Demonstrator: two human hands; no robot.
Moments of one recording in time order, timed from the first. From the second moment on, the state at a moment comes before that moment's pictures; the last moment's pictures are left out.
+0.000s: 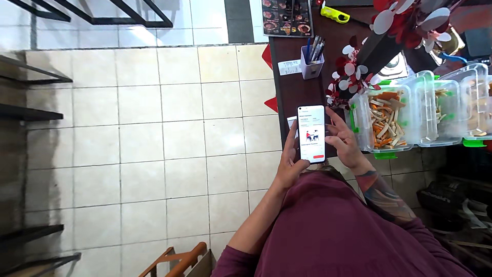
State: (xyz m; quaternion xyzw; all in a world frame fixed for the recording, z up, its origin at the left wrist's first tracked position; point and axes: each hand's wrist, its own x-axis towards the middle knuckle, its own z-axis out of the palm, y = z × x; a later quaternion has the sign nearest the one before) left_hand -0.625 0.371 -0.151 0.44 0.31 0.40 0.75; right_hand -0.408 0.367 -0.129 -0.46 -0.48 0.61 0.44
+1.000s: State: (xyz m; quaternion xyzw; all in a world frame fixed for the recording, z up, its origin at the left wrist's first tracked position) left_hand -0.619 0.376 -0.147 0.44 0.31 0.39 0.75; right_hand -0.393 0.373 -0.138 -0.42 -0.50 0.64 0.41
